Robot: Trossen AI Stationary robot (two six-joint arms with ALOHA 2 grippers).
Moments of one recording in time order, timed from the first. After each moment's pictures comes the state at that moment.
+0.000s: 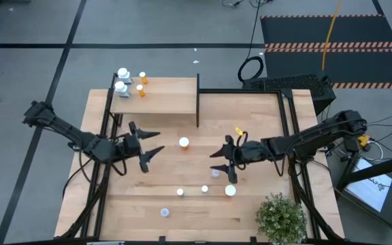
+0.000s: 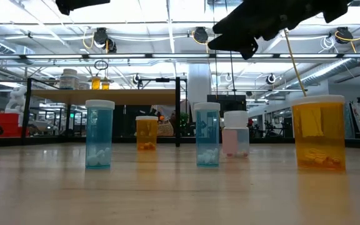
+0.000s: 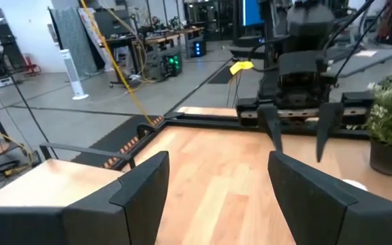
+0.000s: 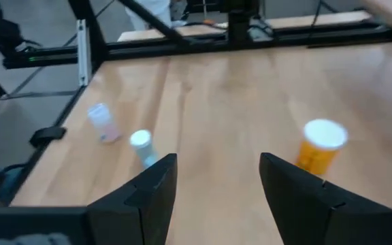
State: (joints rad) left arm -0.48 0.89 0.60 0.20 -0.81 0.01; right arm 0.23 1.34 0.70 0.25 0.13 0.19
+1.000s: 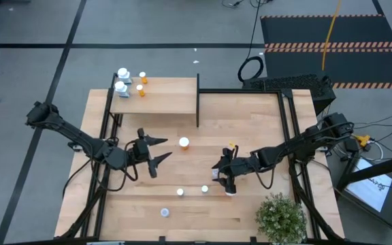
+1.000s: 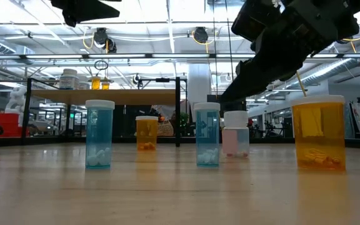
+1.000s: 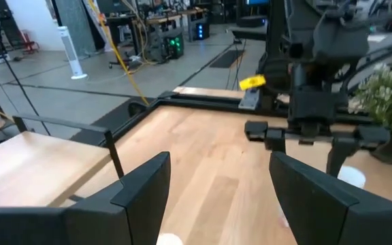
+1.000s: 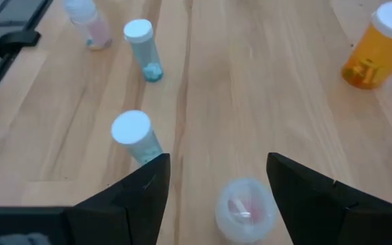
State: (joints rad) left arm -0.48 1.05 0.60 0.27 -0.81 -0.10; right arm 0.31 1.55 0.69 0.19 0.16 0.25
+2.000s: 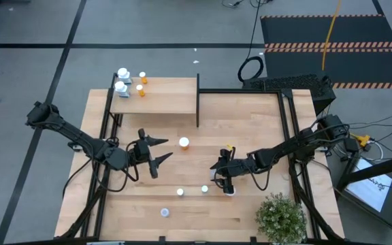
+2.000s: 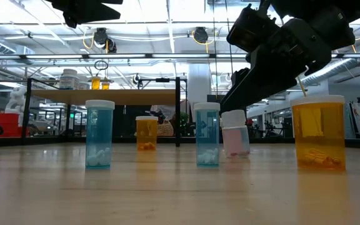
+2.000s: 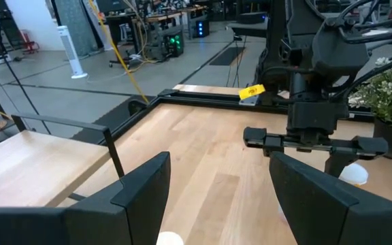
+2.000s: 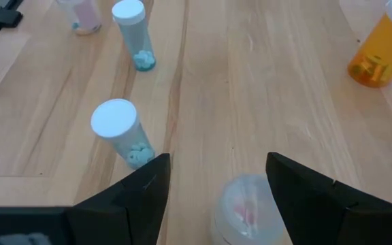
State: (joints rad) left arm -0.48 1.06 0.60 0.27 -0.81 -0.10; right arm 0.31 1.63 0.70 0.23 0.16 0.22
